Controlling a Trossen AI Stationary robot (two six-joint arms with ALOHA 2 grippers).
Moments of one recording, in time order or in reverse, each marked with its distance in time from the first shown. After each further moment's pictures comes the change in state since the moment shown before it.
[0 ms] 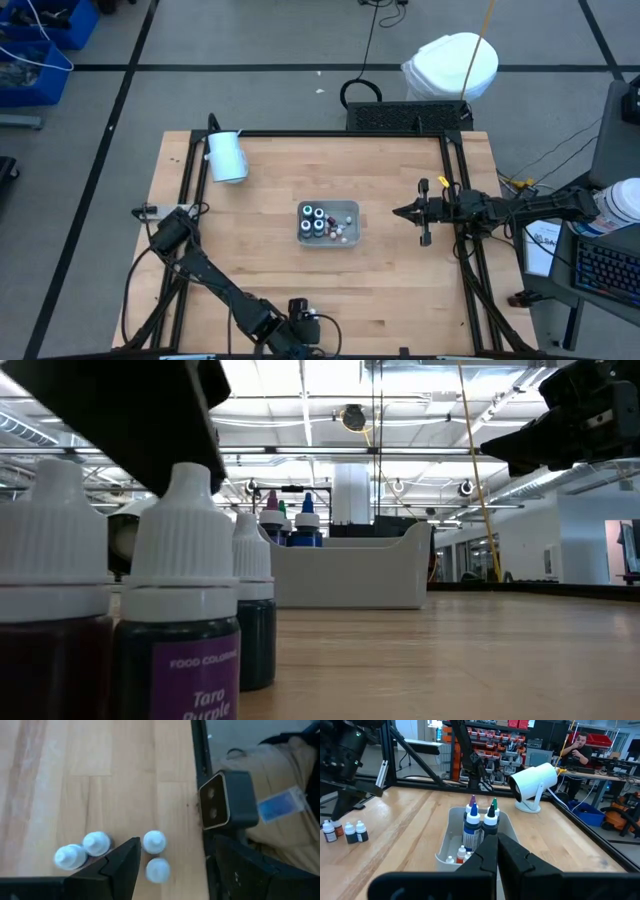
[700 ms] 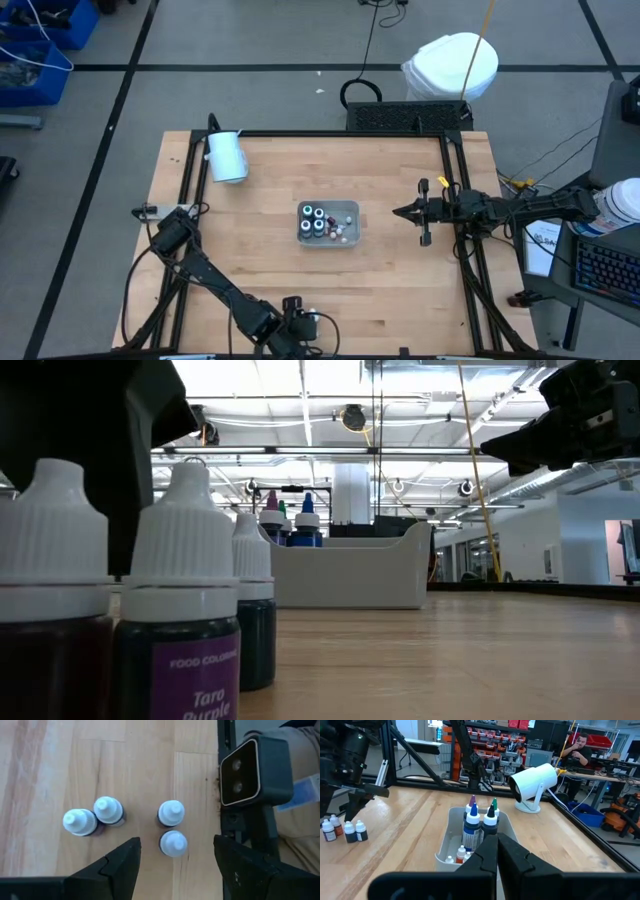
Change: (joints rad) left arm -0.005 0.010 0.001 -0.090 0.010 -0.080; right arm 0.000 0.000 0.000 0.001 0.000 -0.007
